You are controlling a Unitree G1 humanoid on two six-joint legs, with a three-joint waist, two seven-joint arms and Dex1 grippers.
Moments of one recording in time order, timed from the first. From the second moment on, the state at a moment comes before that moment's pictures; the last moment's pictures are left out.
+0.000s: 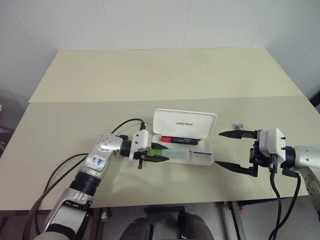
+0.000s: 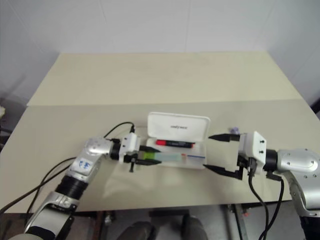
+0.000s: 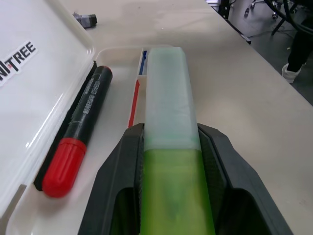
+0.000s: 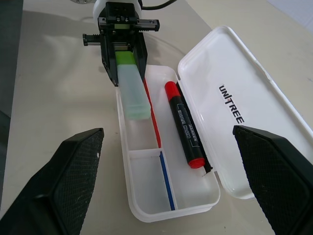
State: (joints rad) left arm -0.54 0.41 -0.26 0.27 -0.21 -0.05 -1.21; right arm -0.07 -0.85 -0.22 -0.27 0.50 0.11 1.21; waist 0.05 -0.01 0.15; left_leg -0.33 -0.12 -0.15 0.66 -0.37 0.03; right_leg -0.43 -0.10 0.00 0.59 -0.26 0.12
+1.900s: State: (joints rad) left arm -0.48 0.63 0.06 -0.19 -0.52 0.33 -1.11; right arm -0.45 -0.55 -0.19 0.52 0.27 0.16 0.65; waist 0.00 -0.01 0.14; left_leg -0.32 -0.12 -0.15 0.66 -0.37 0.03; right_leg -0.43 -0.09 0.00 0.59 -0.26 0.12
